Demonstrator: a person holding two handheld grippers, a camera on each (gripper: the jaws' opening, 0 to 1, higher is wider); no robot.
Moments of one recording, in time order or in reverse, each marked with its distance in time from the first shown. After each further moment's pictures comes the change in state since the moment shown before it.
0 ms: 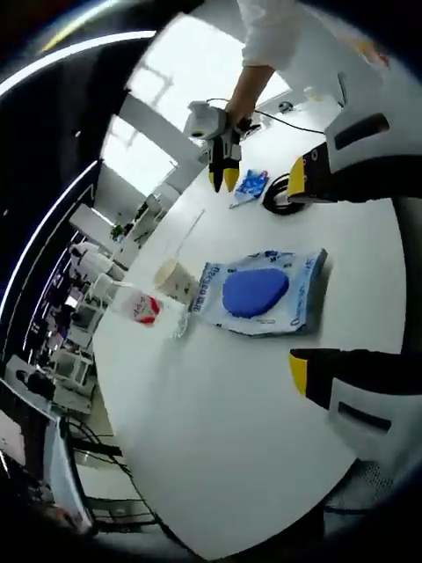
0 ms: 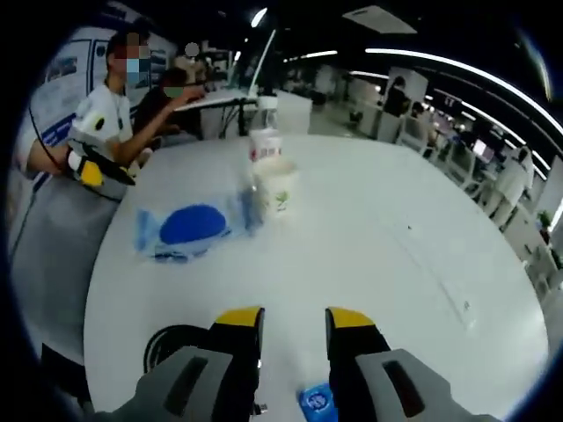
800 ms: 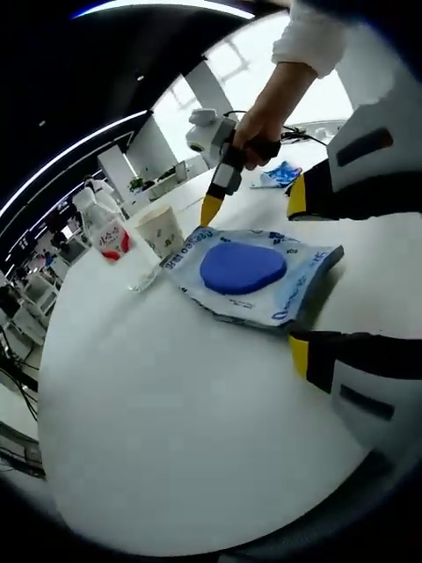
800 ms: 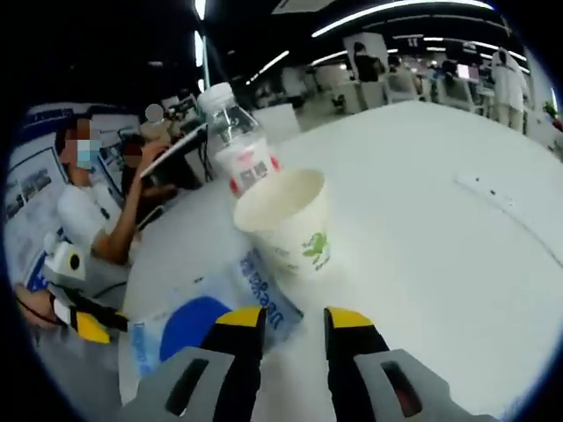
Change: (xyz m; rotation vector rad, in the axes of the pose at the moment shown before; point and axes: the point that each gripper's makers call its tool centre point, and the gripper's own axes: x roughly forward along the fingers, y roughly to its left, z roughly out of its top) left arm 0.042 0.022 -0.023 -0.298 0.026 0.075; right arm 0.130 0.035 0.049 0.454 -0.069 0.167
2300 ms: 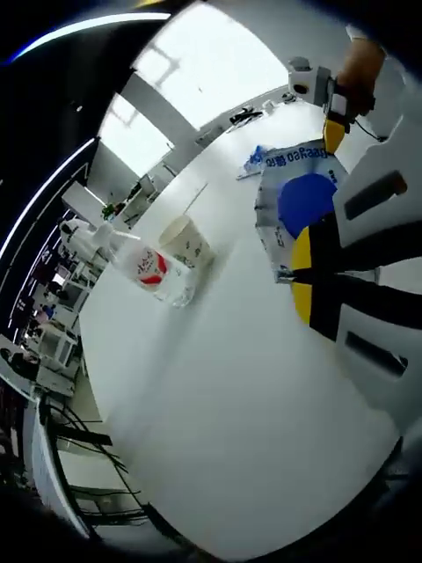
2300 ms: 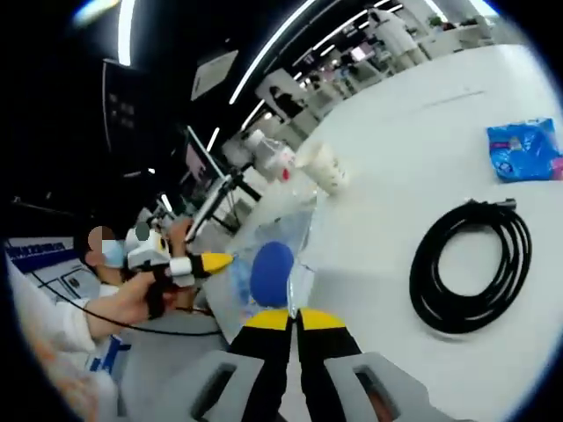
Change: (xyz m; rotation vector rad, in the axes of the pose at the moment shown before) left arm -0.011 -0.006 0.061 0.374 0.066 -0.010; right arm -0.120 0.141 -0.118 0.519 -0.278 -0.020
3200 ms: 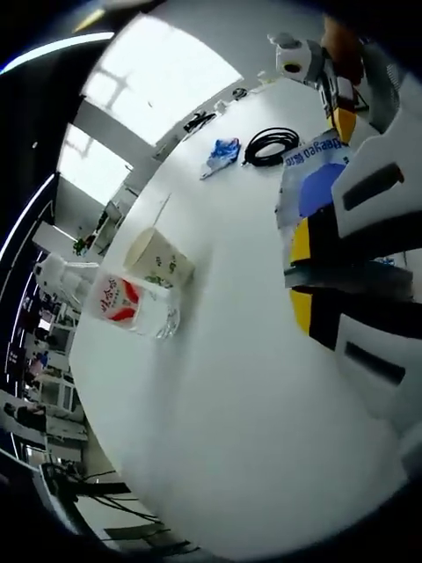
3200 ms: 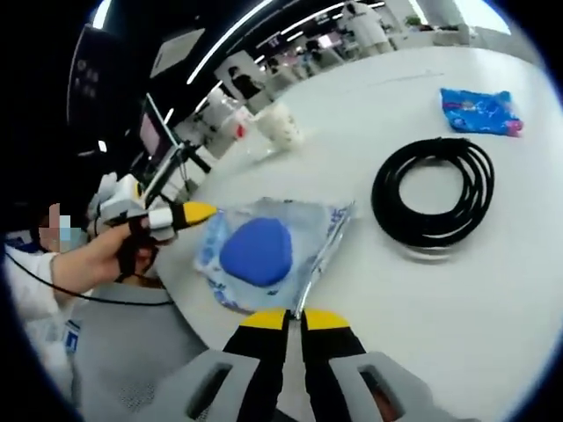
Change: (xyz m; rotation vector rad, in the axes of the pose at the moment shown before) left arm 0.030 0.007 -0.010 0.231 0.049 -0.052; right arm -0.001 -0.031 -0.047 -0.052 0.055 -0.257
